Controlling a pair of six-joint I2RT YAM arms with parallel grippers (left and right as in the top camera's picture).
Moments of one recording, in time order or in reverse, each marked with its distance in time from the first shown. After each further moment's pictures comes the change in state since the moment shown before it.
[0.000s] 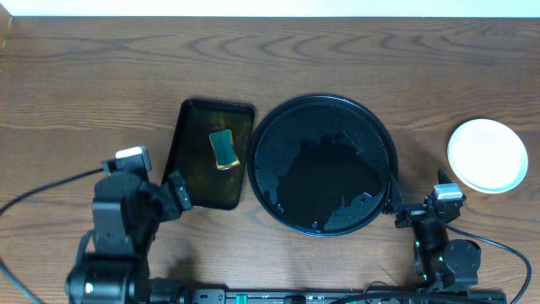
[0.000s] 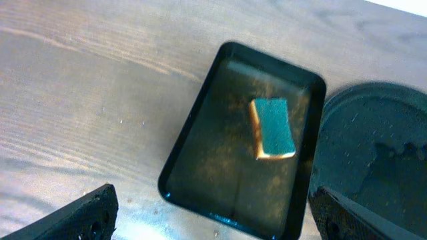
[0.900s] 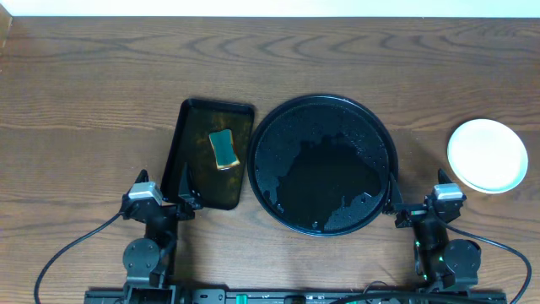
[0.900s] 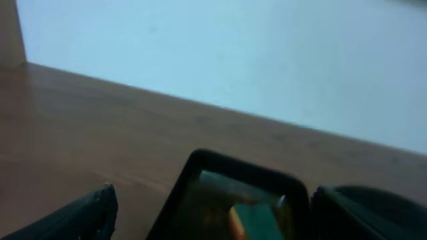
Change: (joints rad) left arm 0.000 -0.602 -0.804 0.883 0.000 0.040; right arm 0.000 0.000 0.000 -0.001 0.000 0.000
